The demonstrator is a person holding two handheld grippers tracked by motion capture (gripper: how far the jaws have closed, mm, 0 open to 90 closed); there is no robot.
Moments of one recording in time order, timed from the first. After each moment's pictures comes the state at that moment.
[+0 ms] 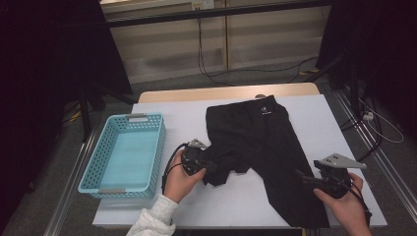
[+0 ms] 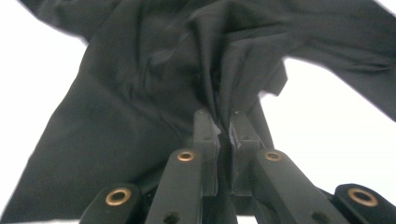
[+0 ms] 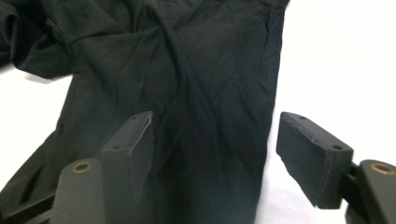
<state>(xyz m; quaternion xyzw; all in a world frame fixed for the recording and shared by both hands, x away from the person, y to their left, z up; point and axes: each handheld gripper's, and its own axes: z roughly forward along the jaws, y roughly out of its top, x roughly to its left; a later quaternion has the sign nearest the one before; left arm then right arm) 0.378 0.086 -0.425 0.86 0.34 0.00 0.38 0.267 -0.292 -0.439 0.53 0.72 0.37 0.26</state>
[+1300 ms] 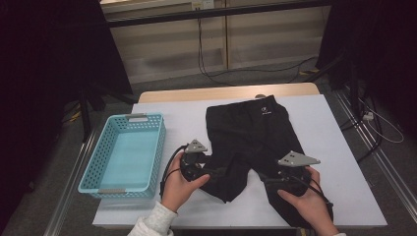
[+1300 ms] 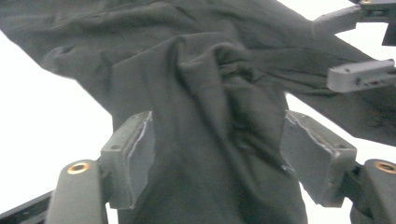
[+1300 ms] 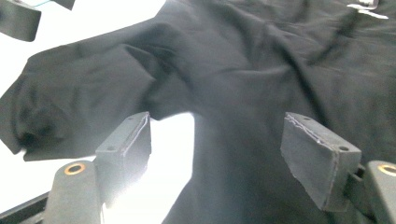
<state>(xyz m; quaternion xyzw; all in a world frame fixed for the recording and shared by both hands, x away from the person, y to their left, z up) 0.360 0.093 -0.413 0.84 0.33 0.05 0.42 0.290 -0.202 -0.437 0.45 0.77 0.41 0.21</state>
